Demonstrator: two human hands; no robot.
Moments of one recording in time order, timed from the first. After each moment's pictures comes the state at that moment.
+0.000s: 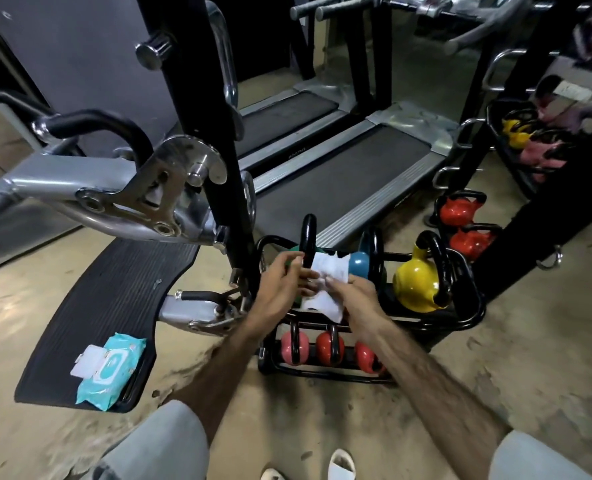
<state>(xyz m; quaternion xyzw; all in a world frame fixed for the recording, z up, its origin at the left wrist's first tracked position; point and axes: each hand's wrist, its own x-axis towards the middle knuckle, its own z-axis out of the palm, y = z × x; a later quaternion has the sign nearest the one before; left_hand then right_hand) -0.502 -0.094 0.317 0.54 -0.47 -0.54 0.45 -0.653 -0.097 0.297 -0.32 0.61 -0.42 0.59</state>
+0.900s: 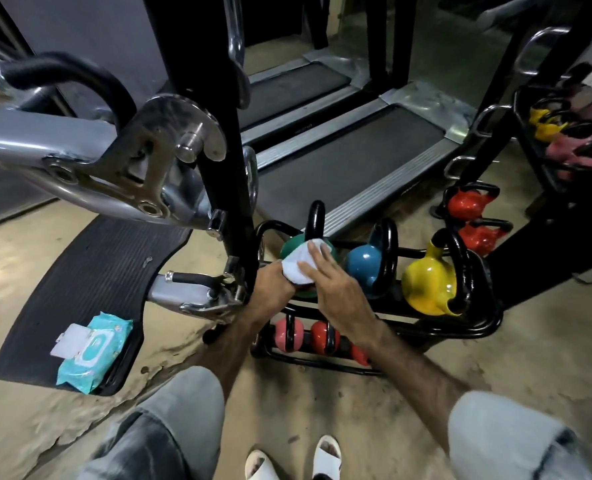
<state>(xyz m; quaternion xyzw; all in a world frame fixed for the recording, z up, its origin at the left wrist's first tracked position) -0.481 -0.139 0.233 0.65 -0.57 -0.37 0.33 -0.642 -0.137 0.237 -0.87 0.43 -0.24 0.06</state>
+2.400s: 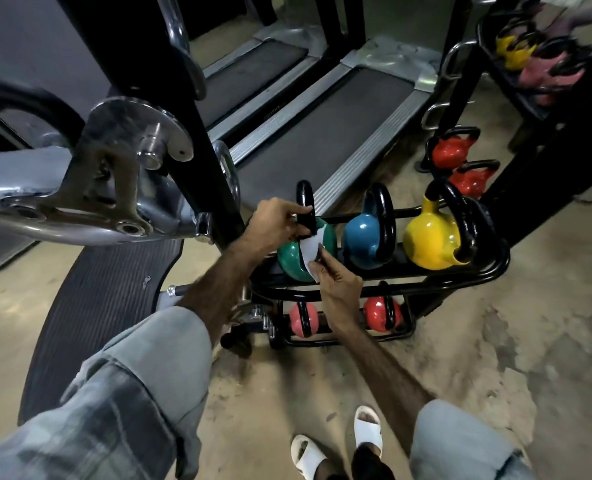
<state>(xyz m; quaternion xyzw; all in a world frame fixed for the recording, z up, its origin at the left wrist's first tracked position) -0.472 -0.208 0.308 0.56 -0.73 -0.34 0.18 -0.588 -0.106 0.210 -0.38 0.62 -0.56 0.40</state>
